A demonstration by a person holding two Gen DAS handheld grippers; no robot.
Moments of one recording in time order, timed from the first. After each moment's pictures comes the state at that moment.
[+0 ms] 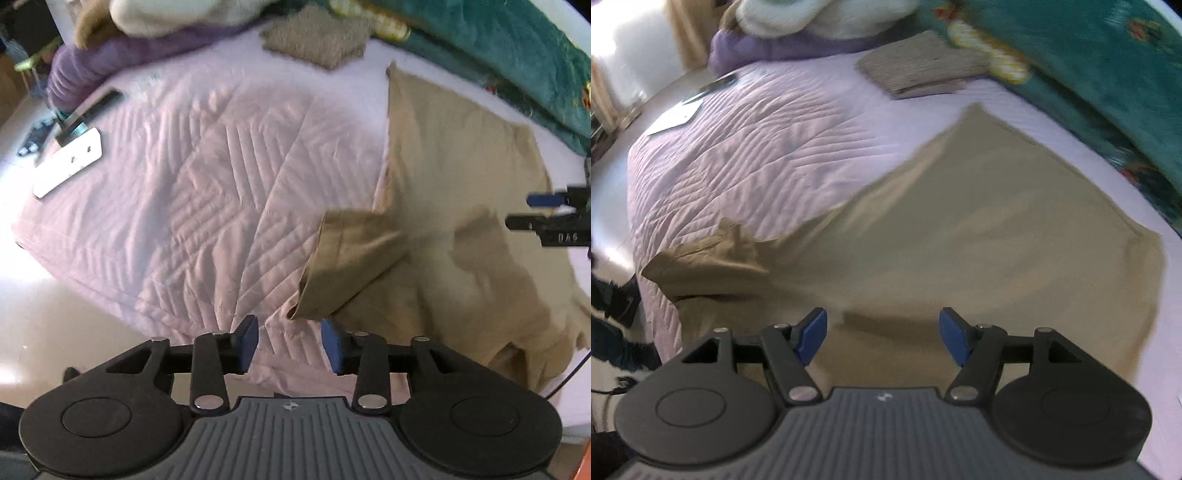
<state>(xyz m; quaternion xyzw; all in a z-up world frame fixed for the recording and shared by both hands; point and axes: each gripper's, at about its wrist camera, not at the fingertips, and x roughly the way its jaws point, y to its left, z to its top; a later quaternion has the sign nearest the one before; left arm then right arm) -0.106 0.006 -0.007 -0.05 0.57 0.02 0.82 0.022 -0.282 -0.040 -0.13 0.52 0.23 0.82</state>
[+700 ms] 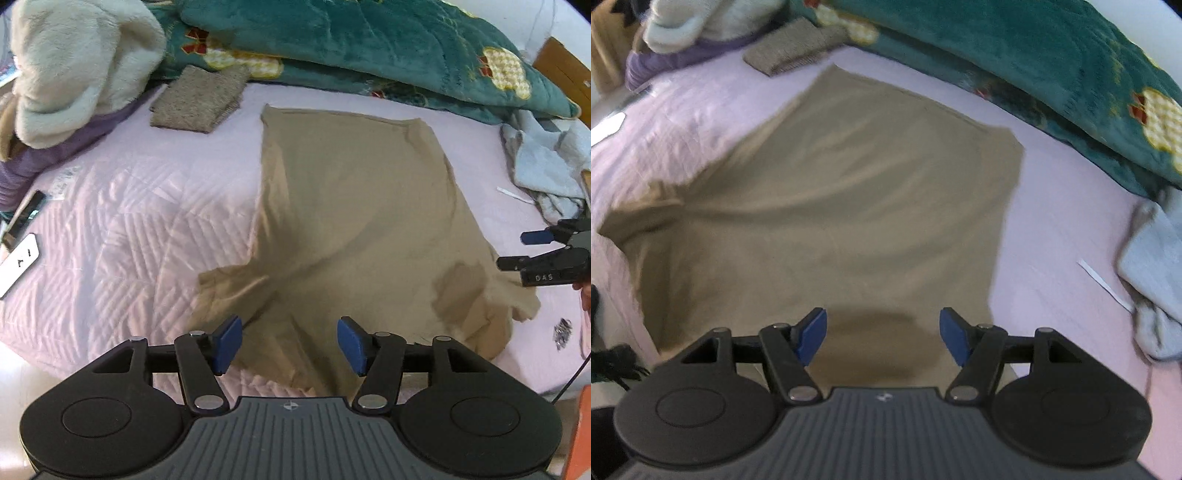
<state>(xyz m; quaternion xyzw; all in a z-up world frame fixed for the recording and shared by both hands) -0.100 -0.101 0.048 0.01 0.53 -0.10 0.84 -0.068 -0.415 -0.001 -0.11 0.54 0.07 0.83</state>
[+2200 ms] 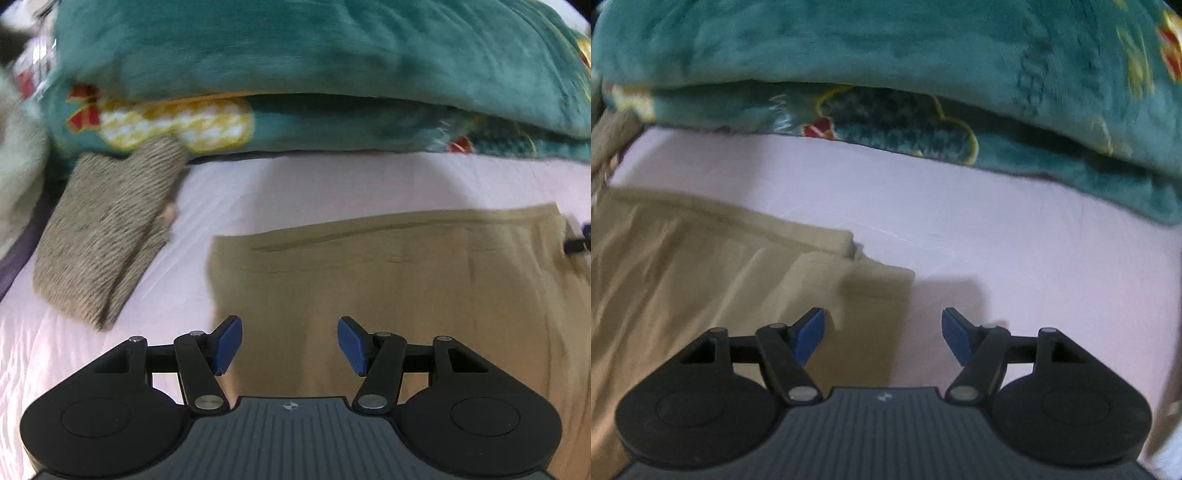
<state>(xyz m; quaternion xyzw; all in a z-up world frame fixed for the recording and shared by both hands) 0.314 -0.214 -0.141 0.11 0.47 -0.07 0.87 0.265 -0.585 -0.186 0.00 0.52 0.03 0.86</state>
